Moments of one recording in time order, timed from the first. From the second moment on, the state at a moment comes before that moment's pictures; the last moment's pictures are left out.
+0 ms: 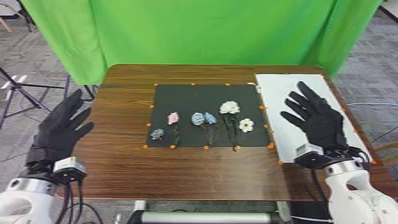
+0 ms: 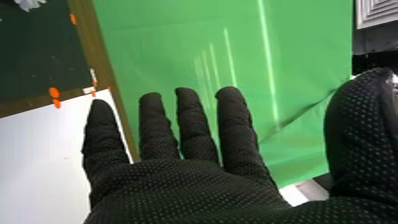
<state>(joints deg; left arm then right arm) 130.5 -64.8 -109.5 -126.8 48.2 2.4 2.8 -112.1 -83.4 106.0 -115.4 -58.9 -17.6 4.5</state>
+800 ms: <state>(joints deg) 126.5 -63.6 -105.8 -123.0 47.9 0.7 1.7 -112.6 -82.3 104.6 -116.5 -55.6 -15.6 5.1</state>
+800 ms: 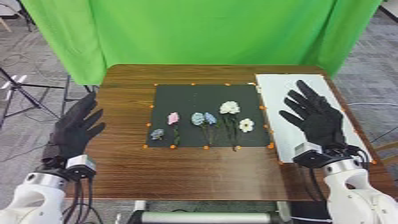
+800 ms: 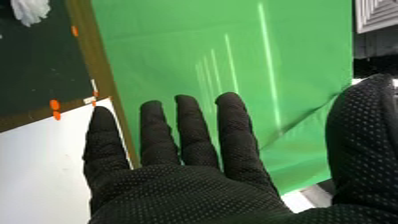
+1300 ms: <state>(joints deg) 124.4 -64.5 -105.8 -121.9 47.0 -1.6 0.8 -112.6 -82.4 104.1 -116.2 -57.5 -15.9 5.8</state>
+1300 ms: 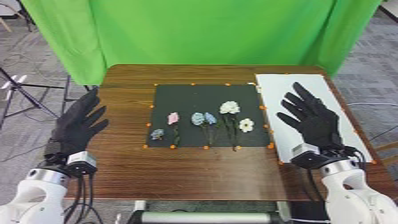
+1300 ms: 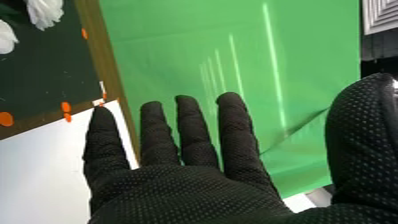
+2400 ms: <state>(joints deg) 128.2 -64.7 -107.8 -123.6 46.1 -2.0 0.9 -112.9 -81.7 102.3 -115.5 -57.8 -15.5 4.0</state>
